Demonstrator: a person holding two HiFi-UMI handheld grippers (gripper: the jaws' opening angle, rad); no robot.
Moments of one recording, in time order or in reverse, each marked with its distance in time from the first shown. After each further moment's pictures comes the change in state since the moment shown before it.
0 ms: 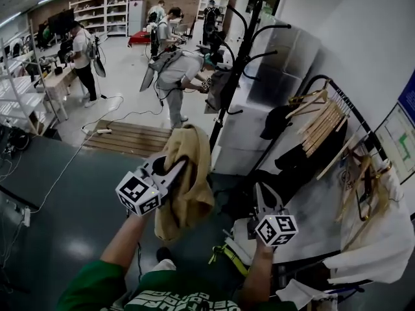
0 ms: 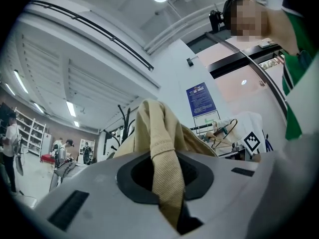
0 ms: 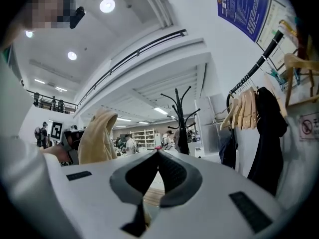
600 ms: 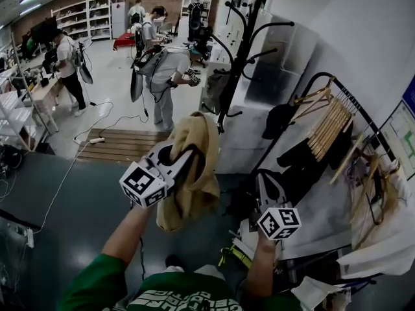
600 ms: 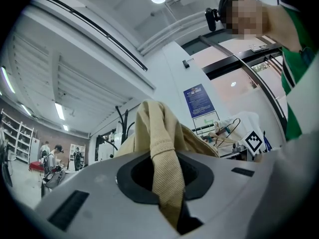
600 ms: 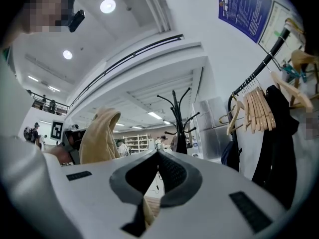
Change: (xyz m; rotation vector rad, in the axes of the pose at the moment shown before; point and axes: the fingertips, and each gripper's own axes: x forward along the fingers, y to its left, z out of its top) left arm 0.054 0.078 0.013 0.052 -0.033 -0.110; right arm 0.081 0.004 0.019 0.006 -0.068 -0.082
